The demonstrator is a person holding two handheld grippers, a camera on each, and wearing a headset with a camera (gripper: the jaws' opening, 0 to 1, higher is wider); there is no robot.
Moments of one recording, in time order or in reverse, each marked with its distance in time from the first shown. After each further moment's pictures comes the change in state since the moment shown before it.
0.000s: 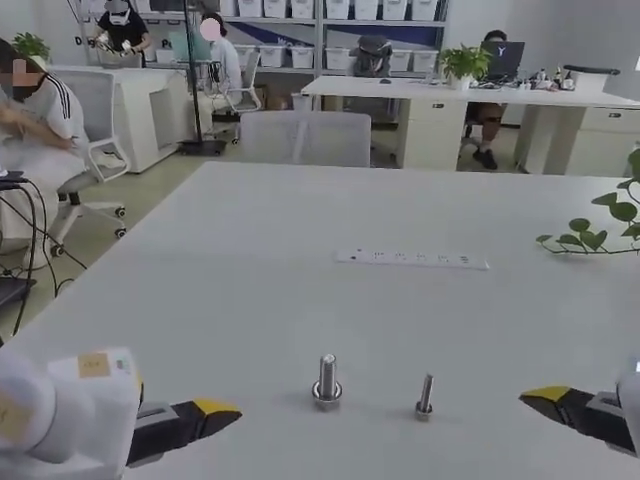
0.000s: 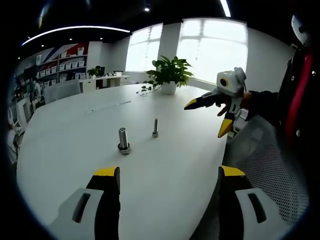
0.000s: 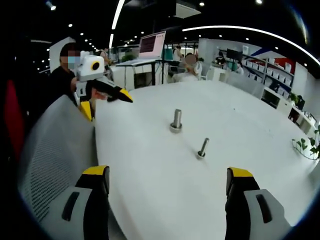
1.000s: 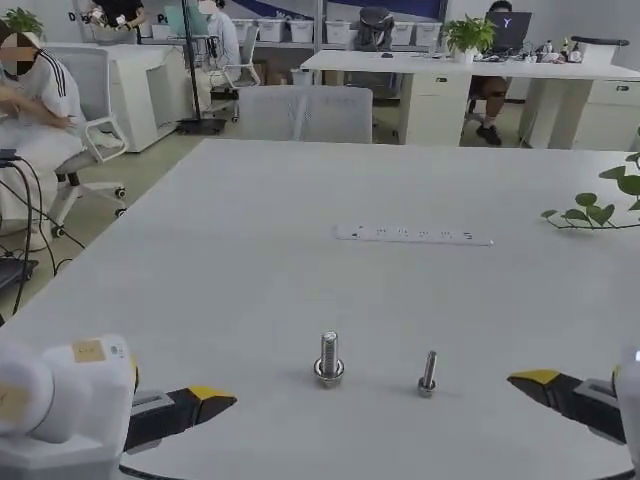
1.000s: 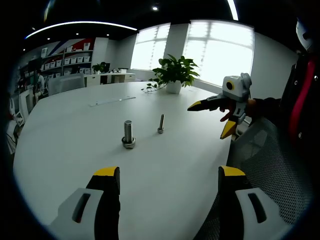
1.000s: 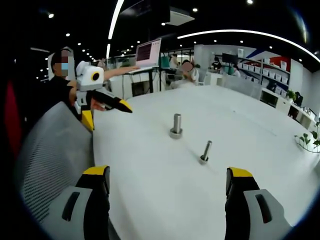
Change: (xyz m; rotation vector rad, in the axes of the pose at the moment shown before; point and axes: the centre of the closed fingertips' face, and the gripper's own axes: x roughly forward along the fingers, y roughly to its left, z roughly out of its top) left arm 0.003 0.013 -0.008 -0.049 -0.001 0.018; right arm 0.014 0.001 0.005 0.026 -0.060 -0.006
